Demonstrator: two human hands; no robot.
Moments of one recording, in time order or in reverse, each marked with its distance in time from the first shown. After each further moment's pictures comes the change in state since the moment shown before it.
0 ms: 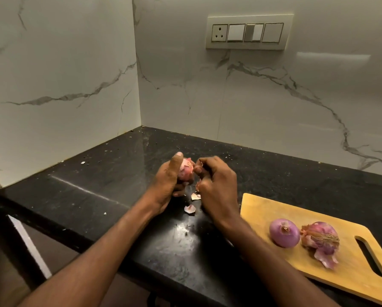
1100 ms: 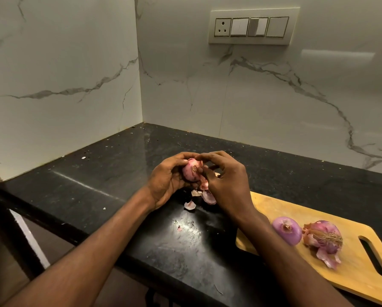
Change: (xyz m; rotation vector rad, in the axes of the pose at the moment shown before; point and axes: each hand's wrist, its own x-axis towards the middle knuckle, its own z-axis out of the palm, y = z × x) left_hand 0.002 0.002 -0.005 -0.078 -0.174 -0.060; right_hand 0.008 0.022 -0.022 0.032 -0.088 -0.071
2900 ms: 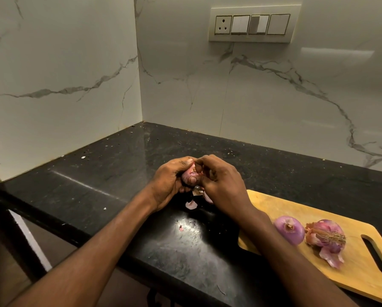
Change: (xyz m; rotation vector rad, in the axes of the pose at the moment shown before) left_hand -0.005 -0.001 0.003 0.074 -0.036 -0.028; right_hand 0.001 0.010 0.009 -0.119 -0.190 -0.044
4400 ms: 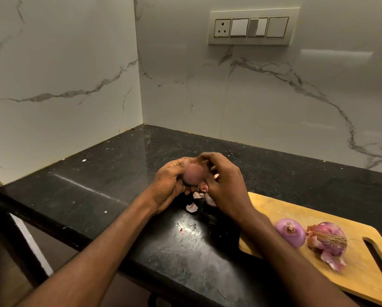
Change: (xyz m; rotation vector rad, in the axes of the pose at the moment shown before) left_hand 0.006 -0.007 -0.003 -0.083 0.024 0.005; right_hand 0.001 0.002 0.001 0.078 0.110 -0.037
